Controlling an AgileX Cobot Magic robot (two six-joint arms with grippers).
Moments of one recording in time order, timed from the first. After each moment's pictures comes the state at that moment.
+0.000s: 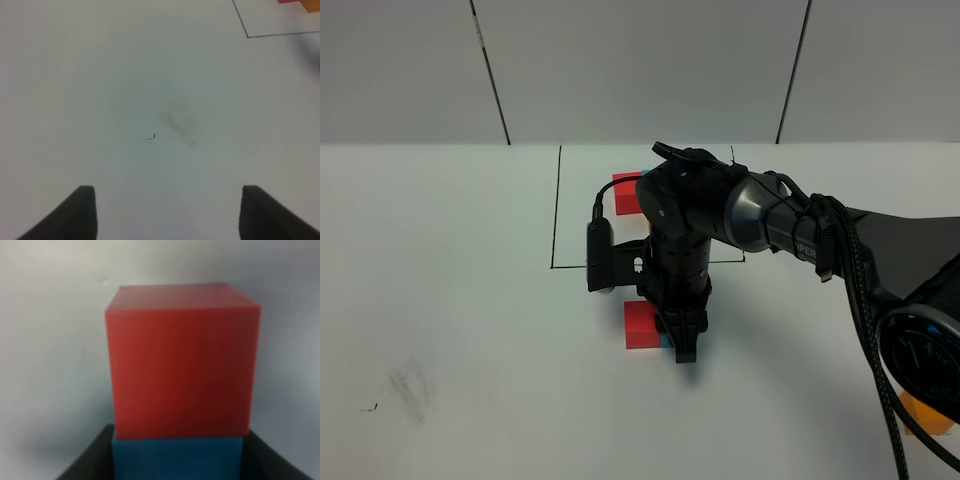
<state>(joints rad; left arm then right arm) 0.03 -0.01 -0.51 -0.04 1.07 0.09 0.67 2.30 -1.78 -0.06 1.05 -0.89</state>
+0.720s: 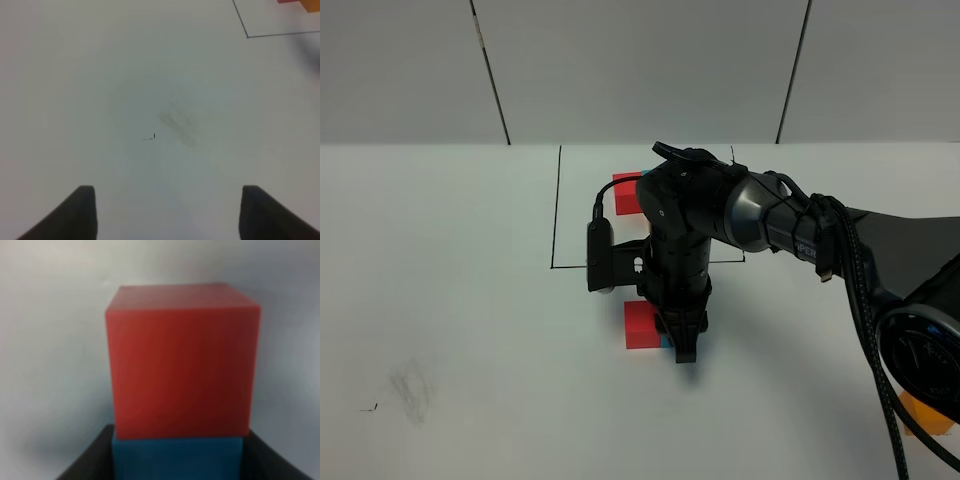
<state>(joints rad) 0.03 -0.01 -0.51 -0.04 1.07 0.09 0.67 2.30 -1.78 -0.06 1.05 -0.89</state>
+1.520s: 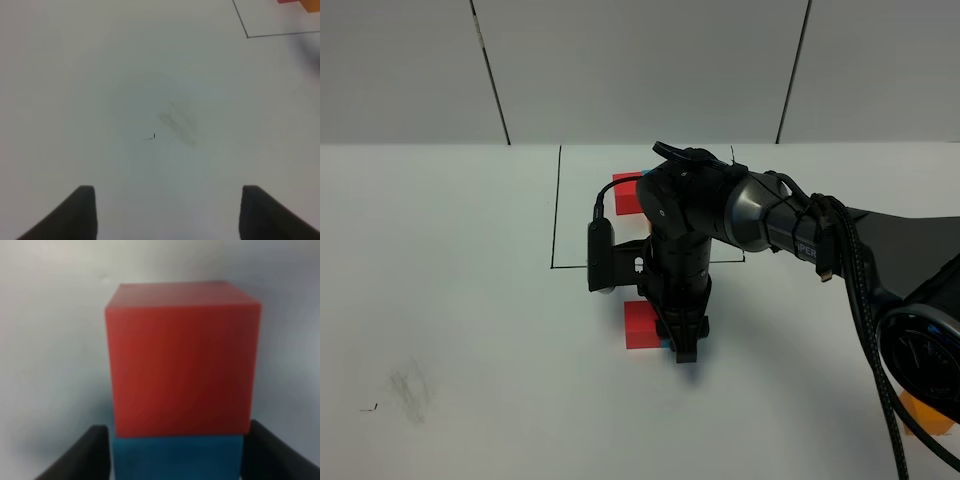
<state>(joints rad) 0.03 -0.01 -0.51 -0.04 1.07 0.09 0.67 2.30 -1.78 -0.06 1.05 -0.89</state>
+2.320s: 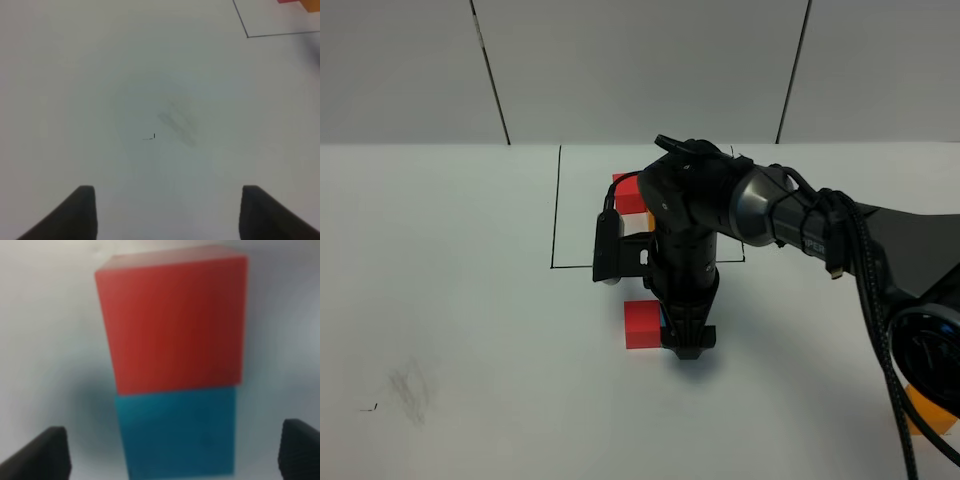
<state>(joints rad) 0.03 -0.01 -0.51 -0.04 1.07 0.09 0.67 2.27 -1.78 -0.09 1.11 -0.80</state>
